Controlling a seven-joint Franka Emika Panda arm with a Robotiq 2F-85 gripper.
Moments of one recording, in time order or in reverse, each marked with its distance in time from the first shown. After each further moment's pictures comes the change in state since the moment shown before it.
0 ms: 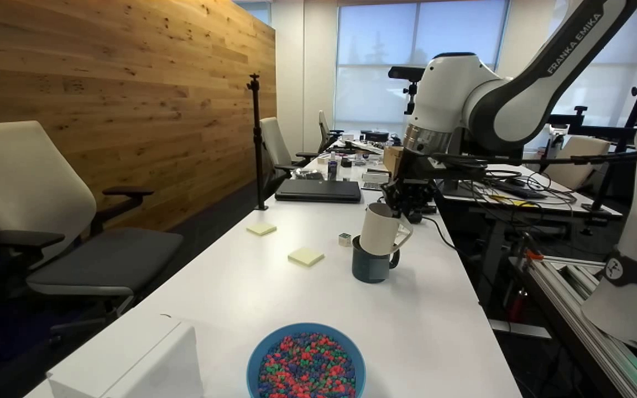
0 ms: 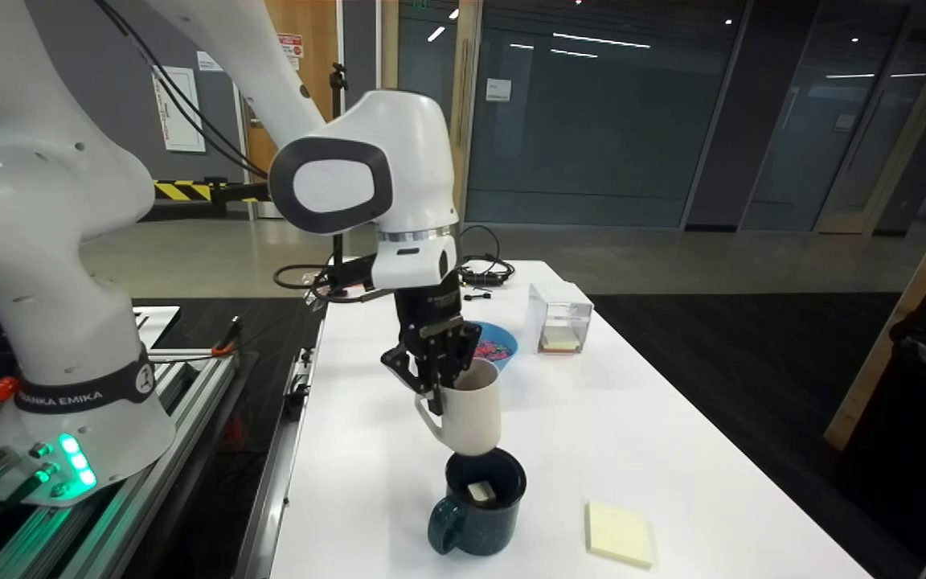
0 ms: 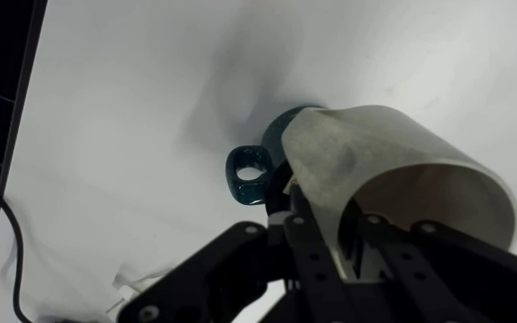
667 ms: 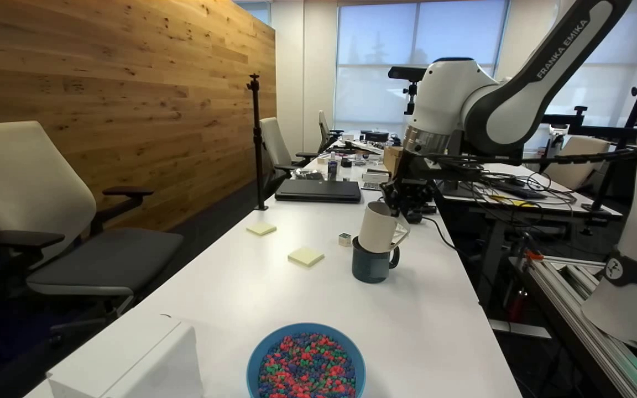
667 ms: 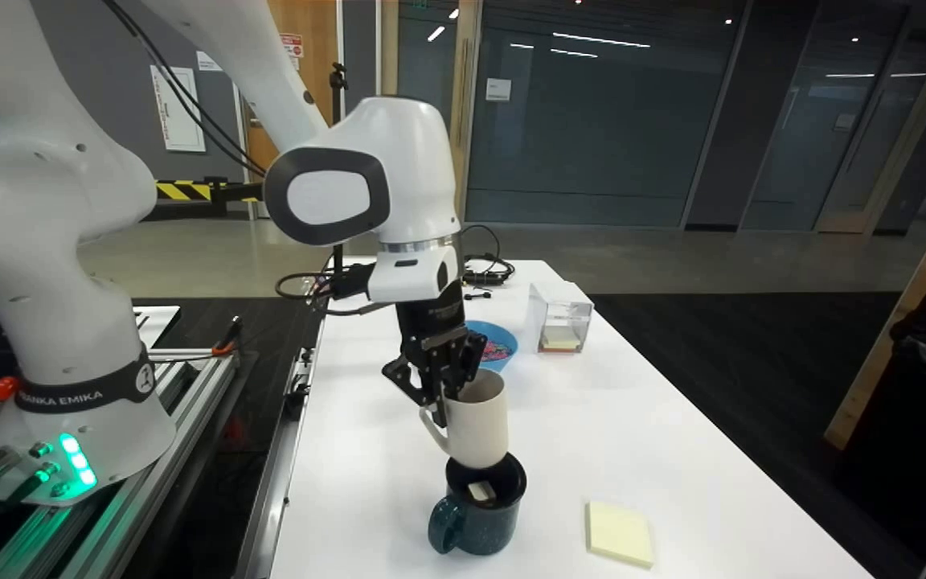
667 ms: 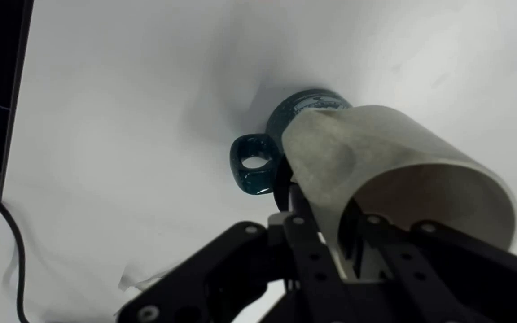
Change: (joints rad) arm -0.035 0.032 -0.007 0.004 0.008 0.049 0.000
